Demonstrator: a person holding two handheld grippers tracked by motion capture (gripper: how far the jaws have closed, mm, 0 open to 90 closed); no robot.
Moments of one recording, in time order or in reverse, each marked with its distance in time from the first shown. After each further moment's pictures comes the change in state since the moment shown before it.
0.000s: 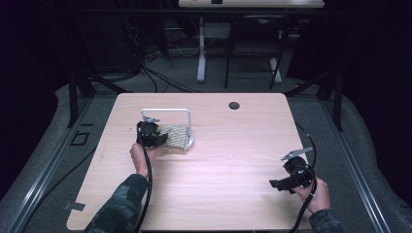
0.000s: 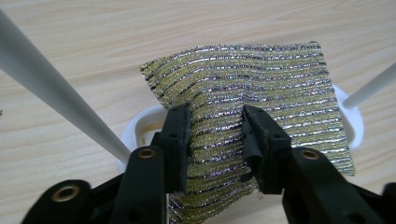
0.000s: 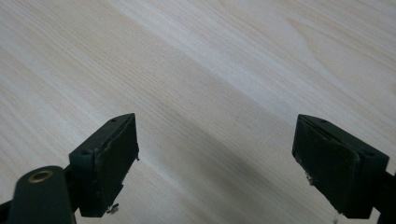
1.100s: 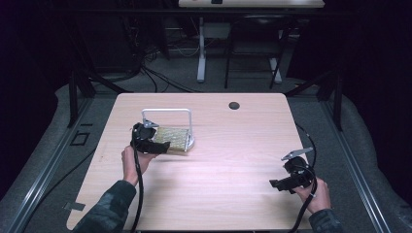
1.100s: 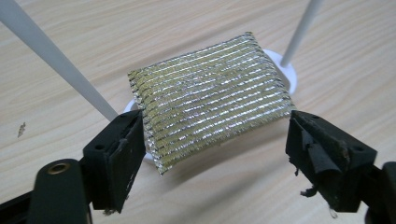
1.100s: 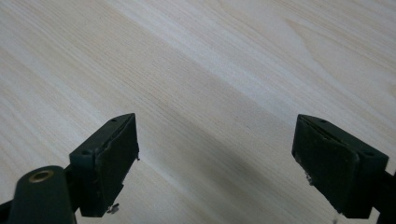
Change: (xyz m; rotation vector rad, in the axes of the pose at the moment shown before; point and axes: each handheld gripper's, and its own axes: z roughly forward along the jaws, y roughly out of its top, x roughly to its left) left arm -0.012 -0.003 -0.056 0.013 -0.079 0.194; right arm 0.001 0.000 -0.002 -0.006 0.000 0.007
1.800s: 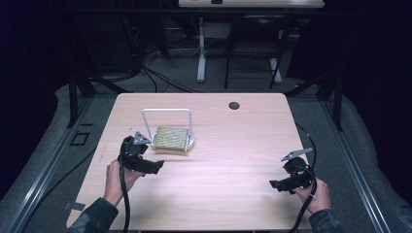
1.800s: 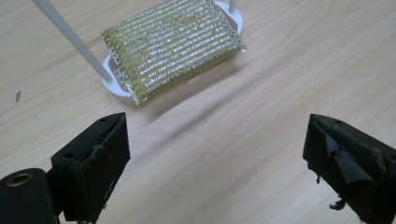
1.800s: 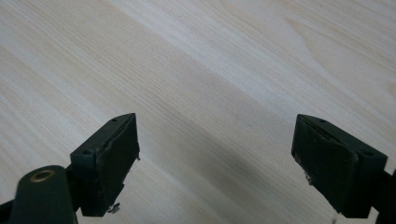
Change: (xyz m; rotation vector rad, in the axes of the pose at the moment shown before) left arm -0.015 -0.034 -0.055 0.057 -0.069 0.100; right arm 0.002 -0.001 0.000 0.001 -0.014 -0.005
